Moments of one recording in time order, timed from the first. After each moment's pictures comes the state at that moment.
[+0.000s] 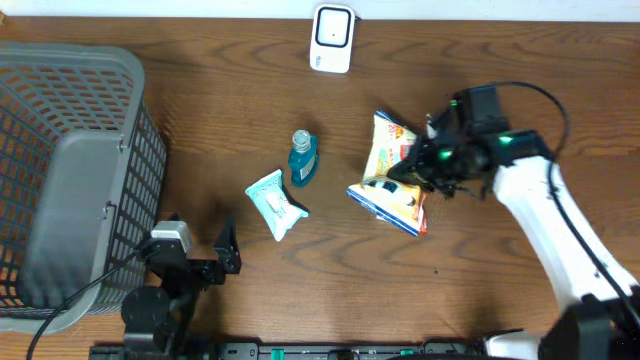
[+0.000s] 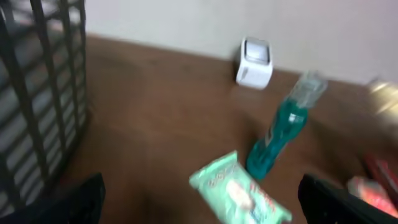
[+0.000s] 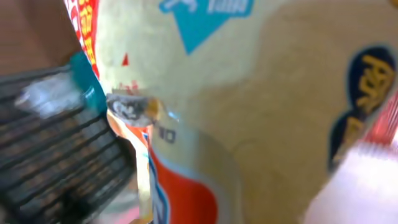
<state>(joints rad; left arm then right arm) -0.06 0.01 0.25 -0.49 0.10 -0.22 0.18 1.52 1.18 -0.90 -0.65 0.69</state>
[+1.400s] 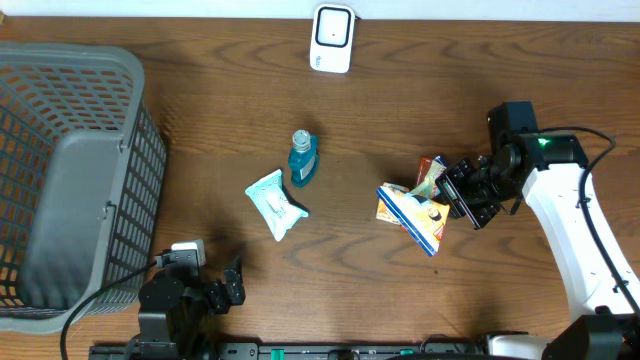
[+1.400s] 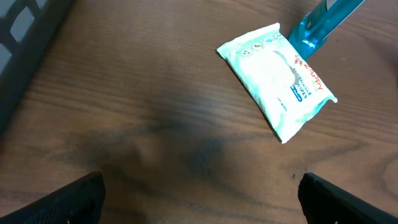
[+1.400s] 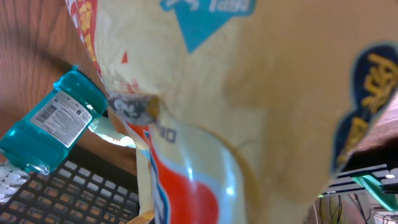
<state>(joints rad) -0.06 0.01 0.25 -0.93 0.11 -0.22 0.06 1.48 1.18 -1.21 -0.49 0.99</state>
